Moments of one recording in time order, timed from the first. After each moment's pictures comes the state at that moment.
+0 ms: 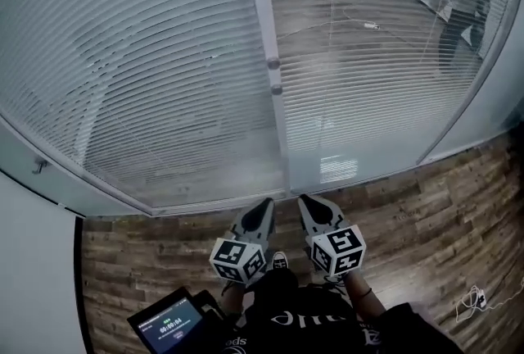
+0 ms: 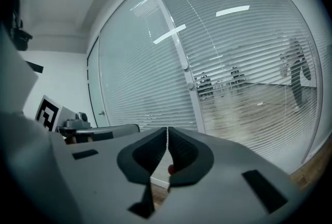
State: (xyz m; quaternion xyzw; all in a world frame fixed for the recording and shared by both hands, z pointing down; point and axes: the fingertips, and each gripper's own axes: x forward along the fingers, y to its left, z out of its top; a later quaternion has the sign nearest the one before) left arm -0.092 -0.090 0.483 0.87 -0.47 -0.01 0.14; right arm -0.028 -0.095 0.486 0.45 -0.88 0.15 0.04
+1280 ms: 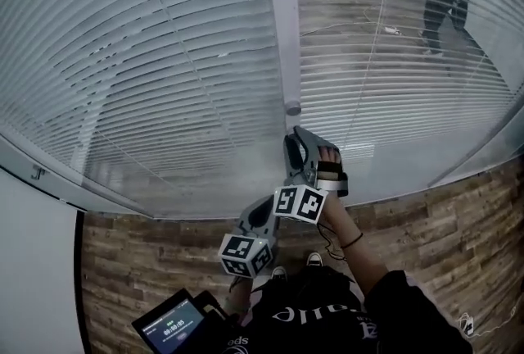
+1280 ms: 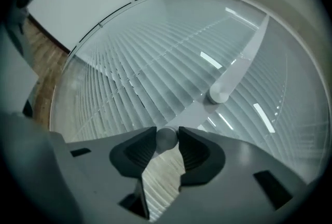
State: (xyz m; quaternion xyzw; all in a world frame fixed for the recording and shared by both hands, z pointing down) left arm -0.101 -0.271 0.499 0.84 -0.51 -0.01 0.18; right arm -0.084 -0.394 0.426 0.51 -0.74 -0.35 0.28
